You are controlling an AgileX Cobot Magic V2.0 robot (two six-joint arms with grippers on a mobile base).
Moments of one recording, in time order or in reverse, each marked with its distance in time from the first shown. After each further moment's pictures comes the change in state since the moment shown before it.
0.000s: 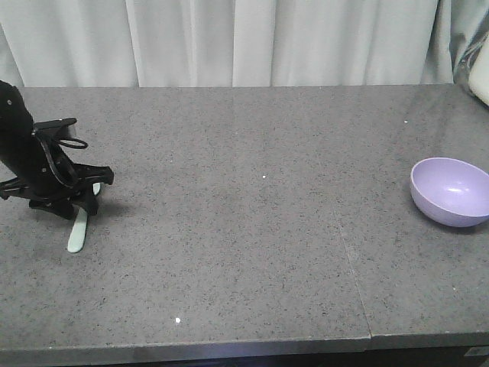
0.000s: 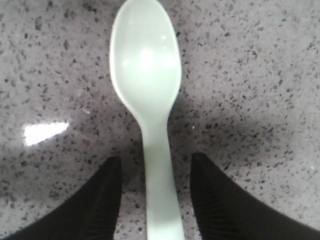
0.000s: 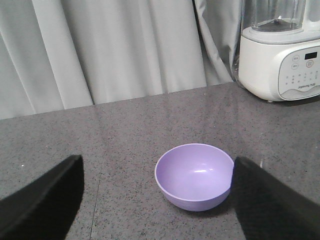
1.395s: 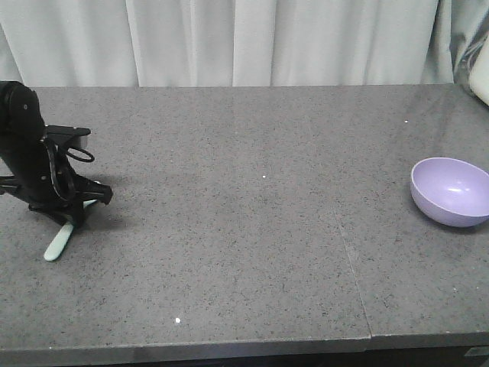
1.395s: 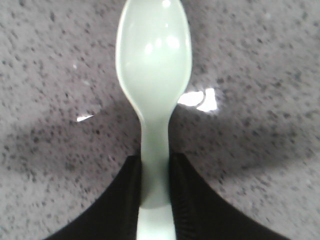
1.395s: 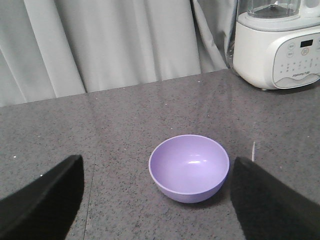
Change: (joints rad) left arm -0.057 -0.038 0.009 0.141 0.068 0.065; right arm 0.000 0.077 -0.094 -0.007 0.092 0.000
